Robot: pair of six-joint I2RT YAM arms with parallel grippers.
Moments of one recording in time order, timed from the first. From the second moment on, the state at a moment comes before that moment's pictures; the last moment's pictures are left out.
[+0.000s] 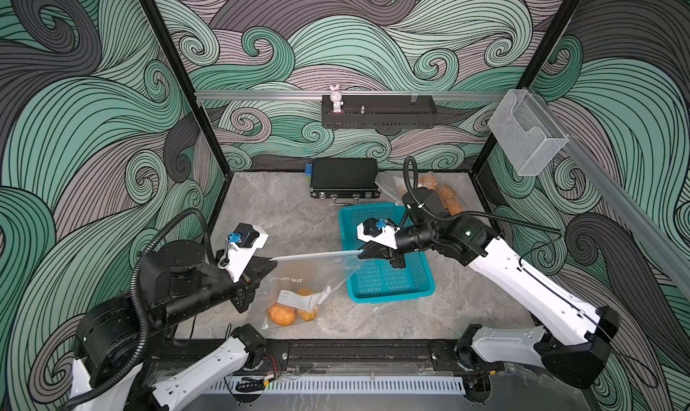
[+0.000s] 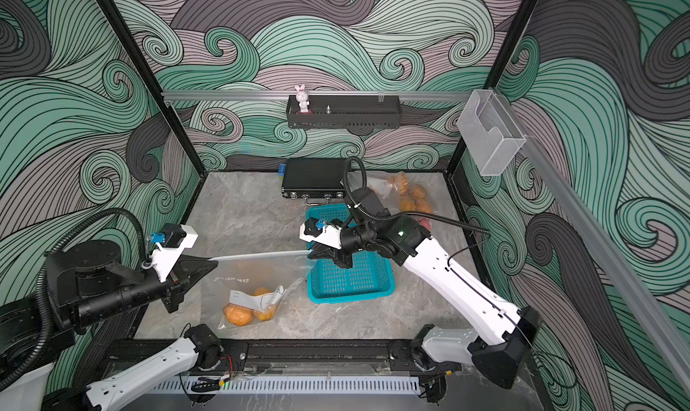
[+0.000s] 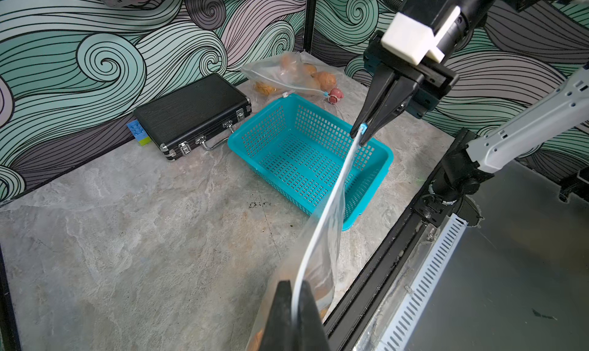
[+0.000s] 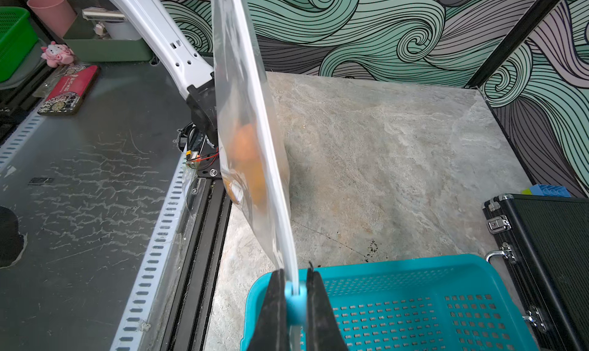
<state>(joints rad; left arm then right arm) -0.65 0.73 1.57 -1.37 0.11 0.02 0.76 1.28 1.38 -0.83 -0.64 -0.63</state>
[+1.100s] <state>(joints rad) -0.65 0.58 1.26 -1.14 -0.23 -0.10 -0.05 1.40 1.64 -0.40 -0.10 -0.07</state>
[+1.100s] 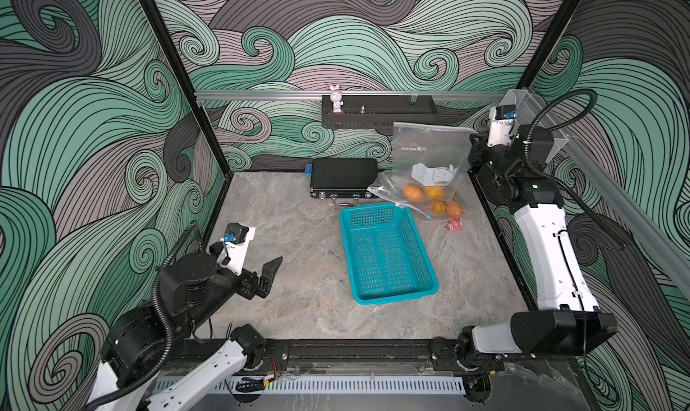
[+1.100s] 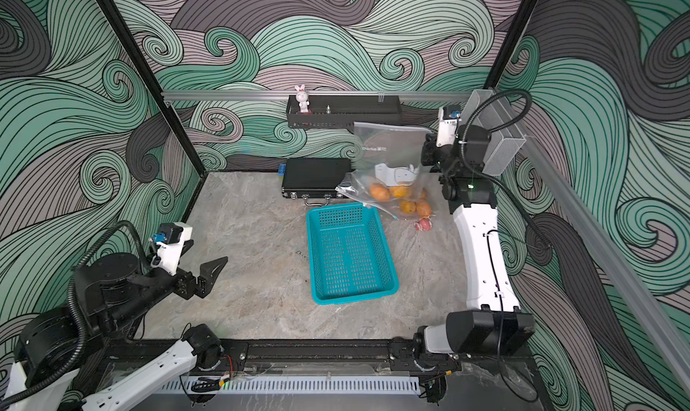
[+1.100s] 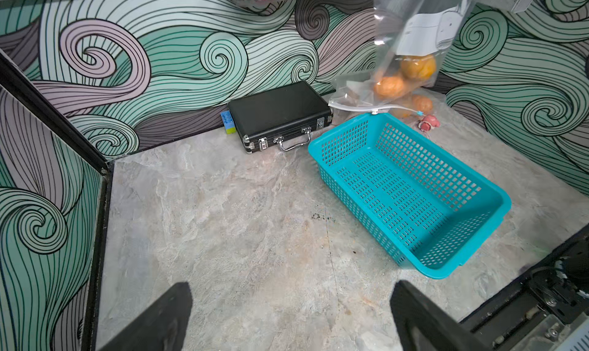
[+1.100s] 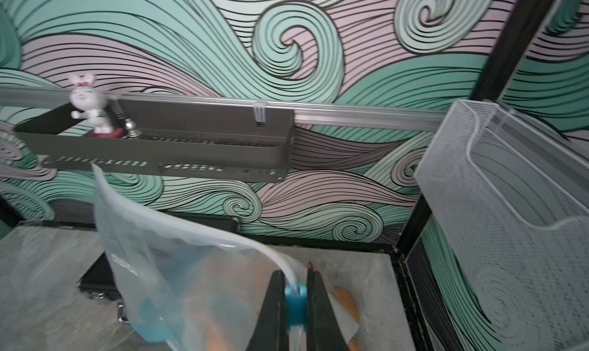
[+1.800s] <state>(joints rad) -0.63 0.67 0.71 -0.70 -0.58 -0.44 0.11 1.45 0.95 -0.12 -0.24 0.20</state>
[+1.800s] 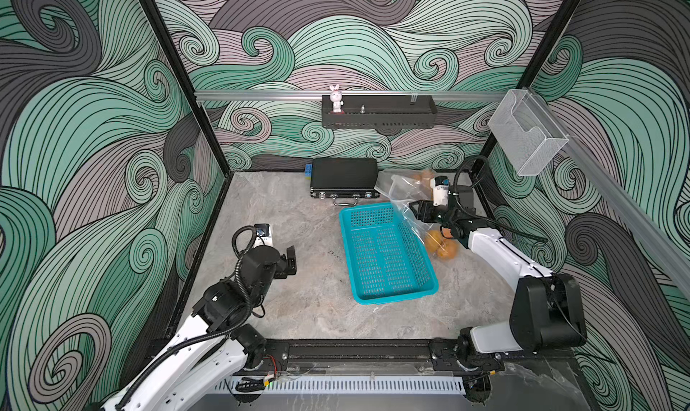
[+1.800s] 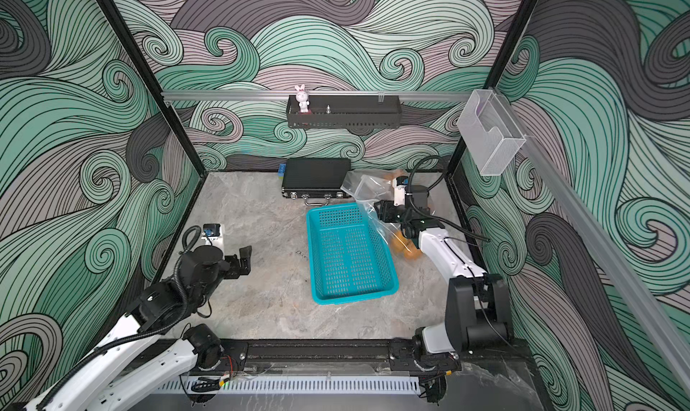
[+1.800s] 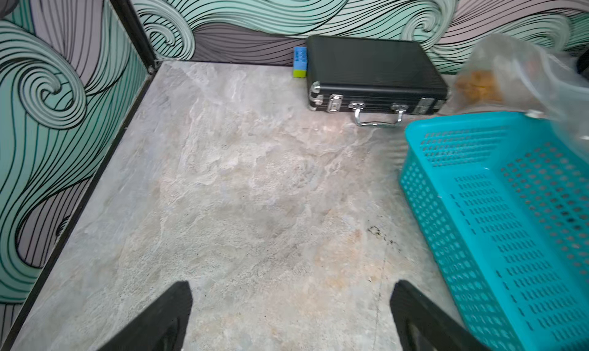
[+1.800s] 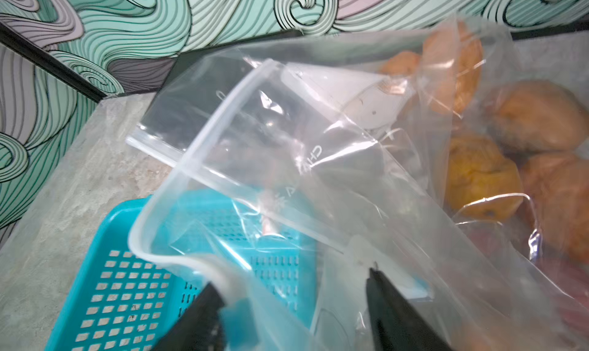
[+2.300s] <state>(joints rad) -0.35 0.82 0.38 -0.14 -0.80 -0.26 0.05 0.90 0.49 0.03 0.22 0.26</state>
